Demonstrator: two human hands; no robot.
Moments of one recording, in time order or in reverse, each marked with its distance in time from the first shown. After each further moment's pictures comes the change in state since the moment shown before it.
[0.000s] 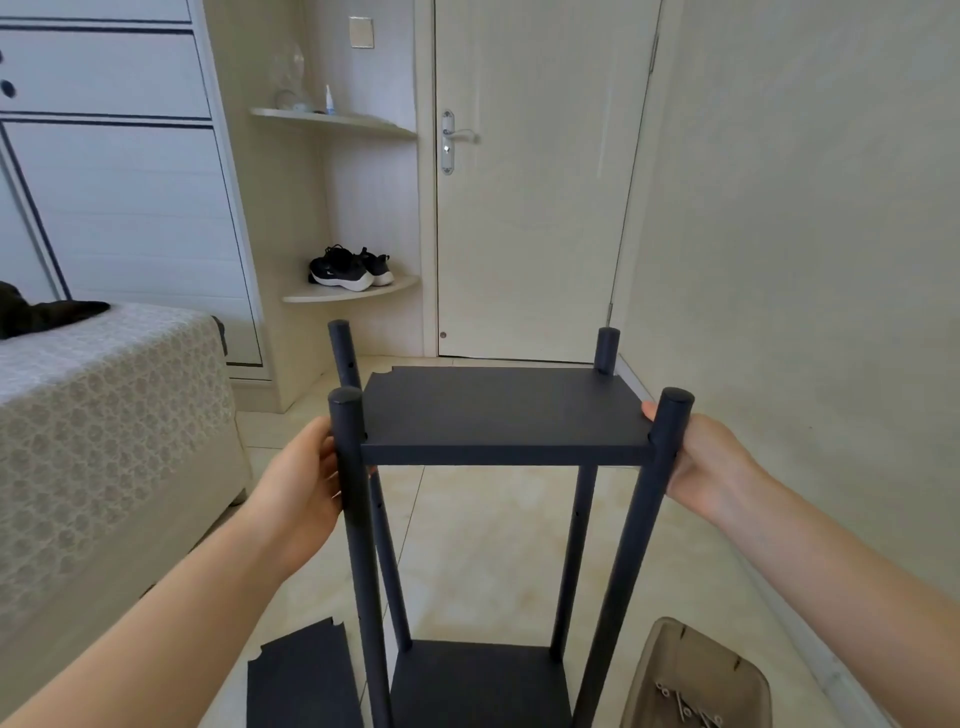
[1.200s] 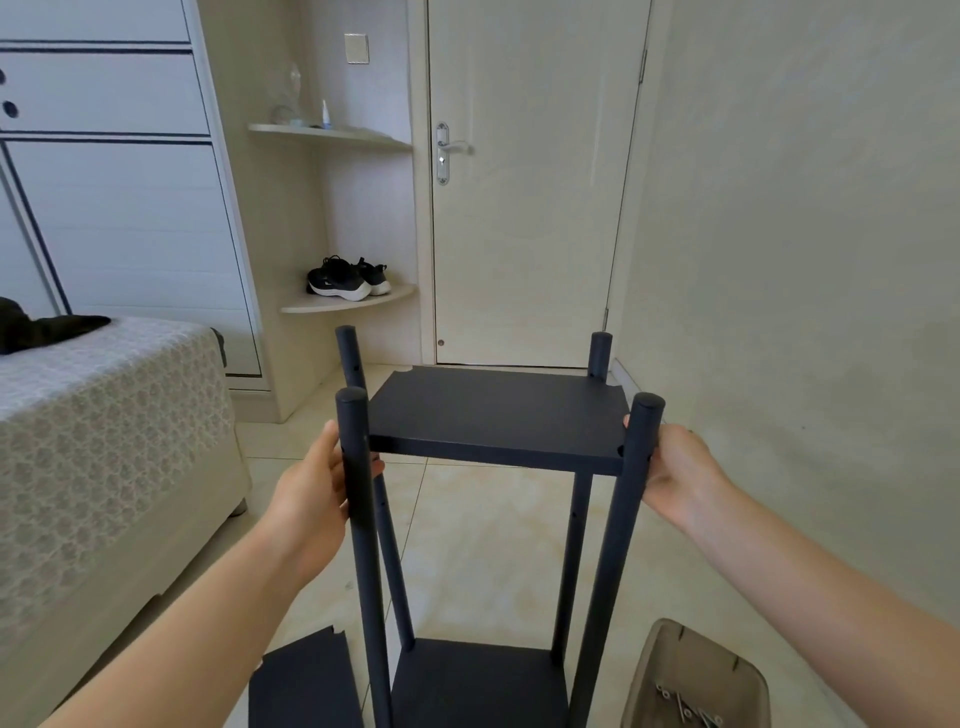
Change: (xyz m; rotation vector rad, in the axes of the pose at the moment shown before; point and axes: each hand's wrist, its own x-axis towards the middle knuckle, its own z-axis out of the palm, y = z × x) left_hand 0.008 -0.011 0.001 -0.033 0.014 0.000; right_hand -0.007 0.012 0.010 0.022 0.063 -0.070
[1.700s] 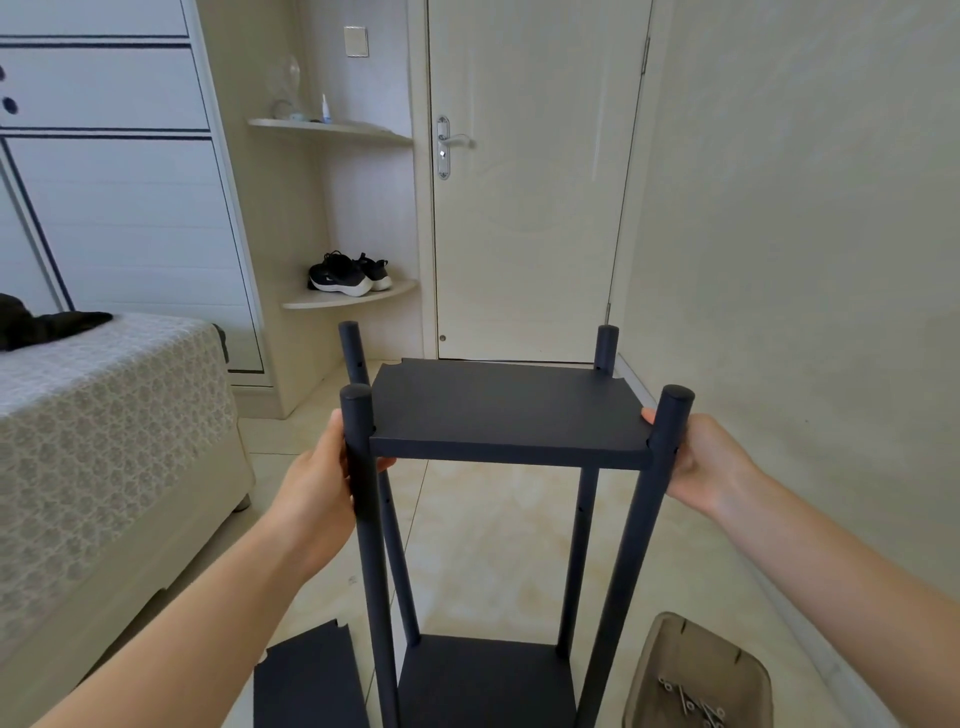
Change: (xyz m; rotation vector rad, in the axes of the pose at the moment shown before) left_hand 0.000 -0.003 0.008 0.056 -0.001 0.053; right_hand 0.013 -0.011 -0.021 0.052 -0.116 0.101
